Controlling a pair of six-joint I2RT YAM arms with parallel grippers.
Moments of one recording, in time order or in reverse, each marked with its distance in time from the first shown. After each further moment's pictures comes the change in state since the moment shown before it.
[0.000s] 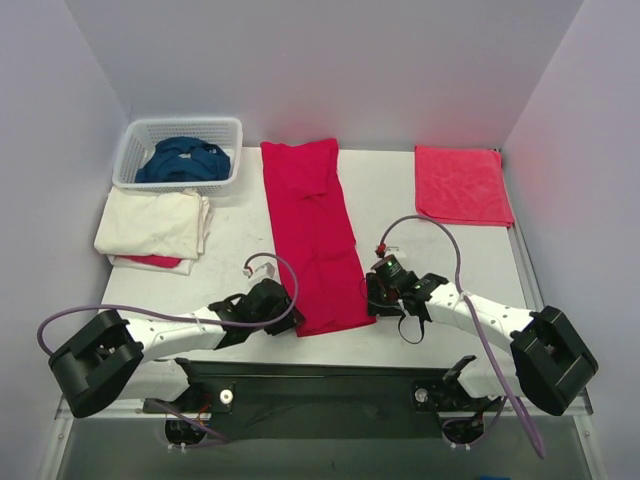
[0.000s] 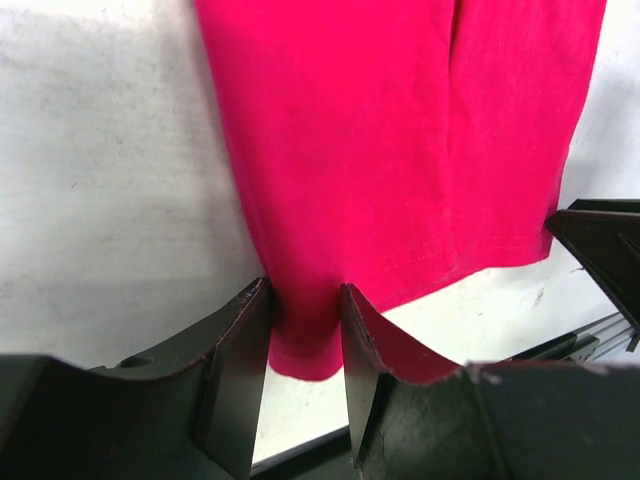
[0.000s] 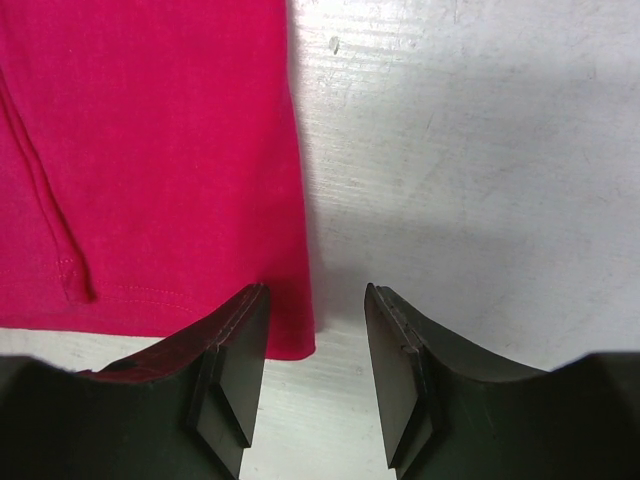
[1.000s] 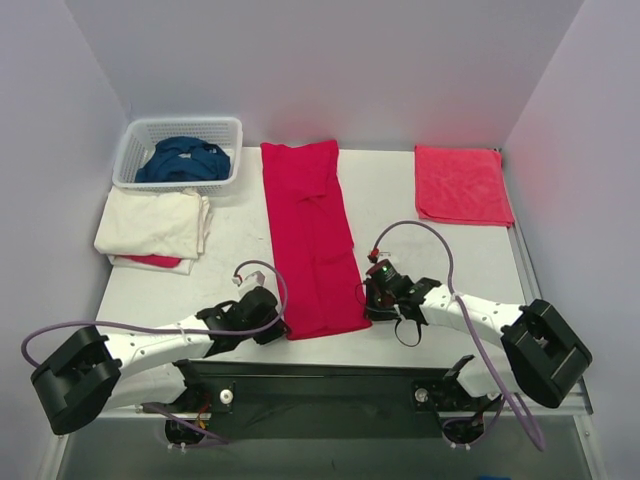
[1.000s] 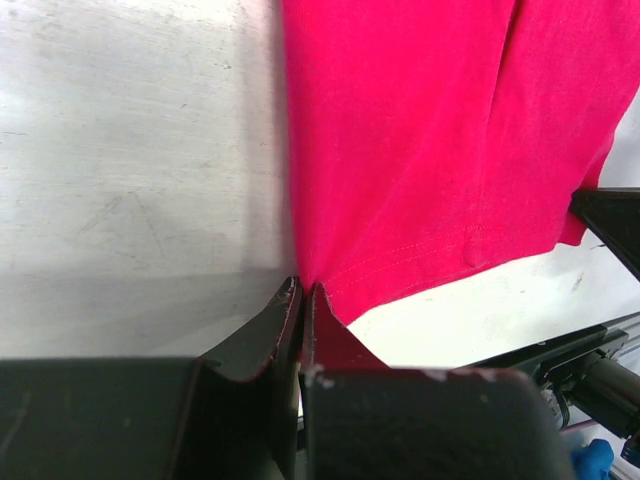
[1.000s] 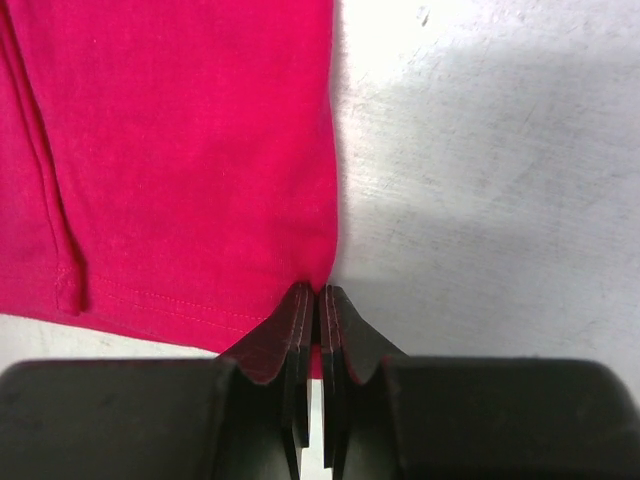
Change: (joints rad) left arm -0.015 -0.130 -0.055 -0.142 -0.012 -0.032; right arm 0.034 0.050 -0.035 0.102 -0.072 0.031
